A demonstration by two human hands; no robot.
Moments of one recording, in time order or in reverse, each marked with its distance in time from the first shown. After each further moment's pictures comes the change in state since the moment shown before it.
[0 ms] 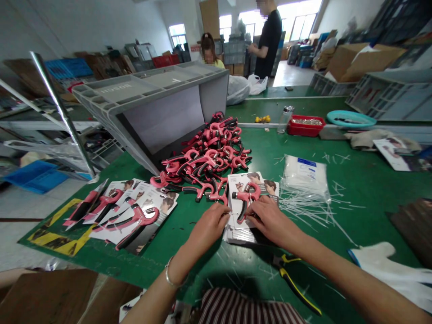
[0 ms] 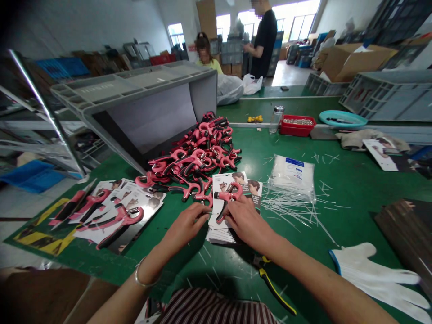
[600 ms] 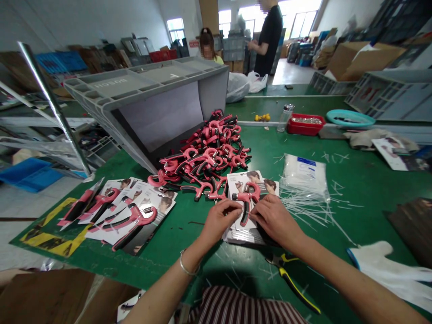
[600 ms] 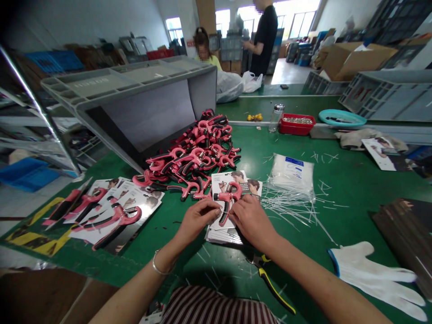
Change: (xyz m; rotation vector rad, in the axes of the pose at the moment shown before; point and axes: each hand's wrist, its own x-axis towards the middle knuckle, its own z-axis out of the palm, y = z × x) left_hand 0.018 -0.003 0.031 -0.526 0.123 -0.080; right_hand -0.005 0.015 0.006 -0.190 0.111 -0.016
